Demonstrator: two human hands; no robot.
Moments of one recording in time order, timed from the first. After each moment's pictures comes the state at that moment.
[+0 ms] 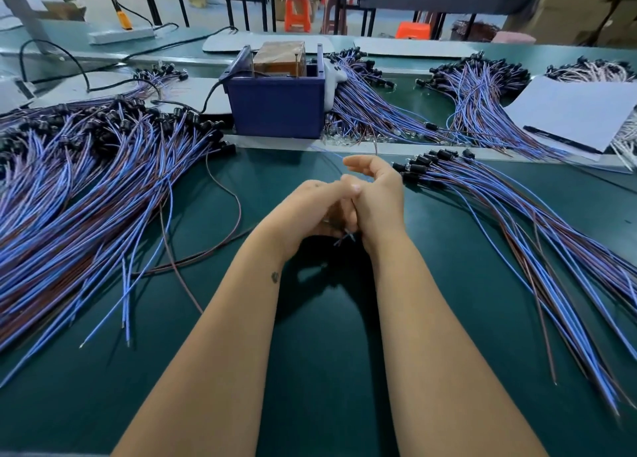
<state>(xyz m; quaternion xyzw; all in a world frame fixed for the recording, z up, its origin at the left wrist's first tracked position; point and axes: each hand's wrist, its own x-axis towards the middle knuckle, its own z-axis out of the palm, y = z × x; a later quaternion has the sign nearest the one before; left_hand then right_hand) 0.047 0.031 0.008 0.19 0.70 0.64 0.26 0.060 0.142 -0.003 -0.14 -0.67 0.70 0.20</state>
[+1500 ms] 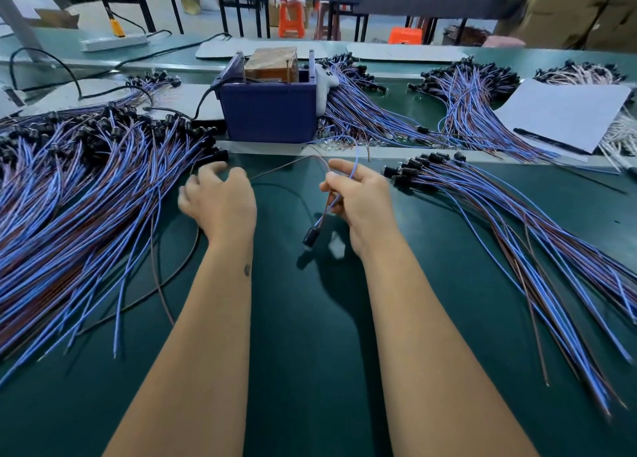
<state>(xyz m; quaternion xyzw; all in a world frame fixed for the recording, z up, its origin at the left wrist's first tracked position) 0.017 -0.009 0.001 -0.17 0.82 0.53 -0.14 0.053 0.139 -0.002 -0.15 -0.63 0.74 0.15</state>
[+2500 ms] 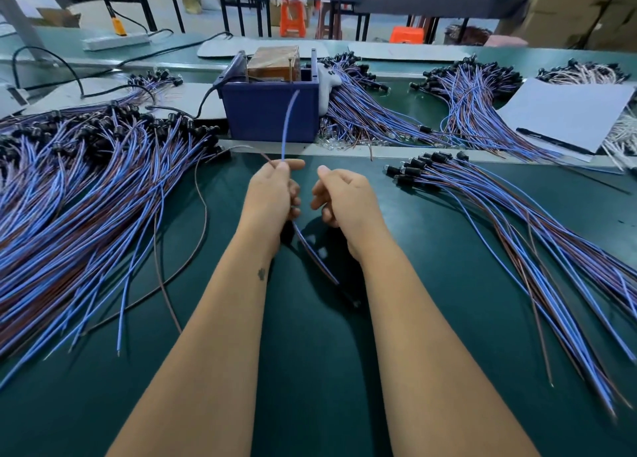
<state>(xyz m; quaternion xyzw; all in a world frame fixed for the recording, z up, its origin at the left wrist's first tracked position) 0.021 0.022 -0.001 0.00 0.69 0.72 0.04 0.060 0.125 0.003 -0.11 -0.71 0.69 0.10</state>
